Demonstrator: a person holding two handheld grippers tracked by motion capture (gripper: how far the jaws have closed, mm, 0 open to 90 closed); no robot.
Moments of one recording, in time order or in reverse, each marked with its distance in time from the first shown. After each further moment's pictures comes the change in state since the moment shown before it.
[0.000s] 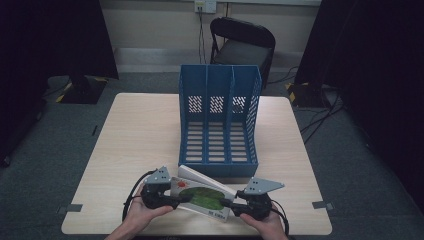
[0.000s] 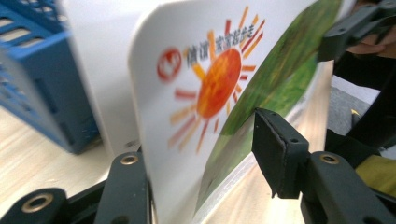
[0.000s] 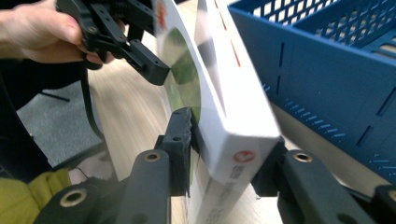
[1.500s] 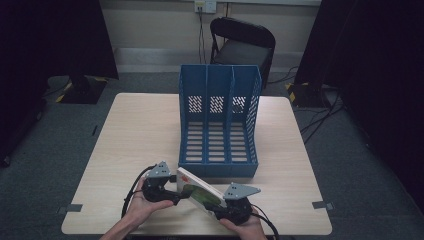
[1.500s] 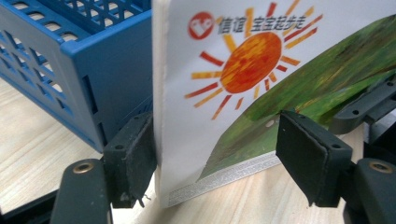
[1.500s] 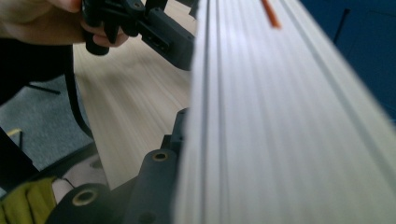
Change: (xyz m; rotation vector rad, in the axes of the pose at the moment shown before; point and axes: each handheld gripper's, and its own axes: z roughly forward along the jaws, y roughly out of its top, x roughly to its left) left arm 0.017 -0.001 0.010 0.000 0.053 -0.023; right arm 0.021 -0.010 0.050 0.057 -0.029 0.006
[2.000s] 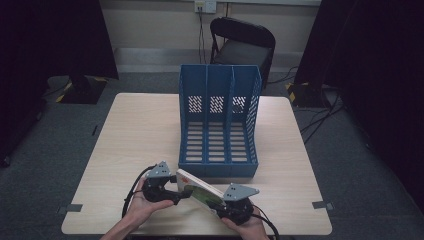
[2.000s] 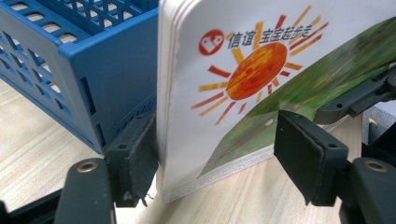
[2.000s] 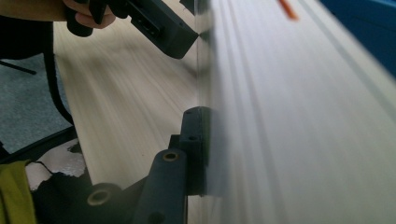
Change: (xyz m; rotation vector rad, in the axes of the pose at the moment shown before) left arm -0.002 0.001 0.000 -0.004 -0.006 -0.005; right arm 0.000 0.002 -0.004 0.040 -0.056 -0.085
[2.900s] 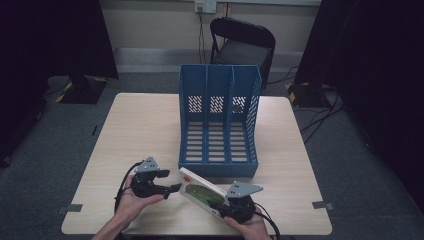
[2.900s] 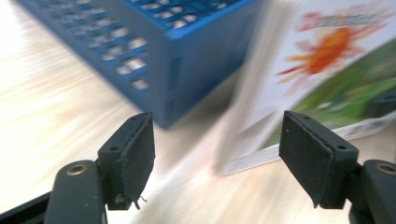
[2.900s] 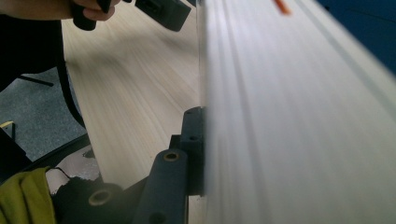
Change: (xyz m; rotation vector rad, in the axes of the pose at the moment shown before) left arm 0.028 -0.006 -0.026 0.022 0.146 -0.077; right arm -0.006 0.000 -0.004 -0.006 0.037 0.070
